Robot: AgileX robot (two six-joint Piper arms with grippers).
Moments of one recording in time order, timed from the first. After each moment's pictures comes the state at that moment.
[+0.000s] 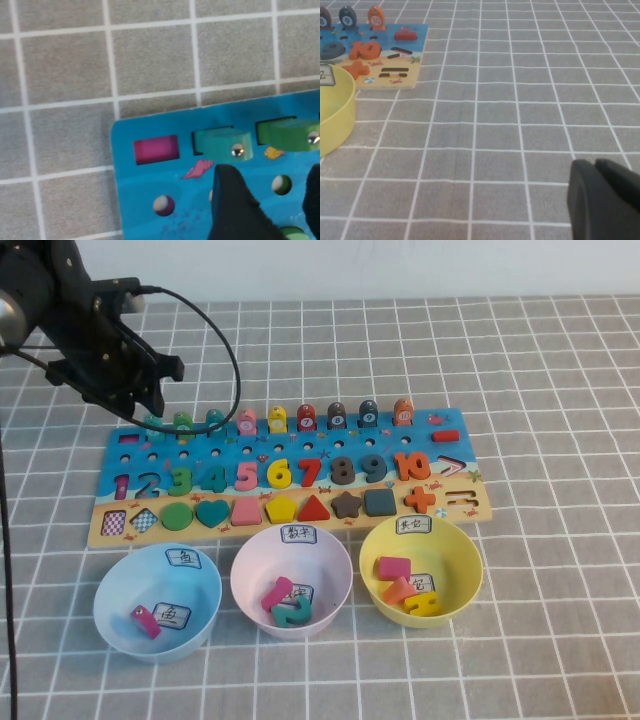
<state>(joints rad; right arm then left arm) 0.08 -0.01 0.03 0.02 0.37 0.03 -0.12 2.26 -2.12 -0.09 1.15 -0.01</state>
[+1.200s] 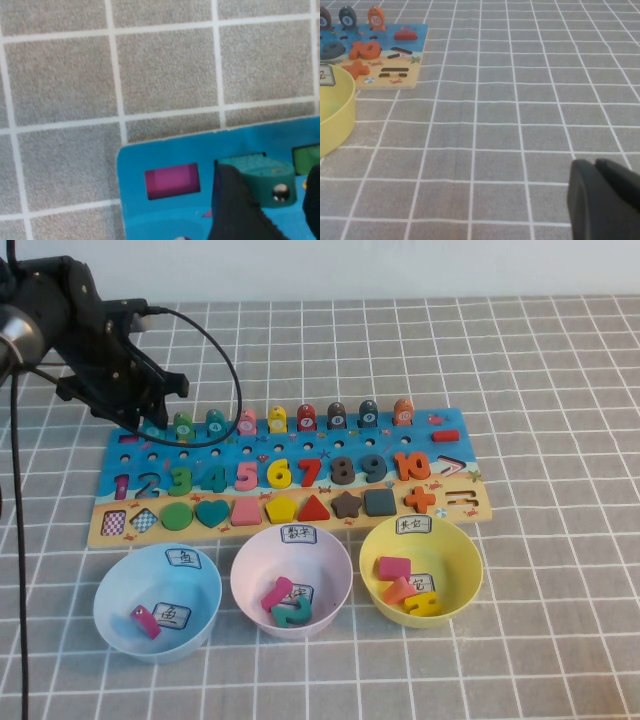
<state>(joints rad) 0.08 -0.01 0.03 0.02 0.37 0.03 -0.12 2.33 -2.13 -0.08 1.09 -0.01</state>
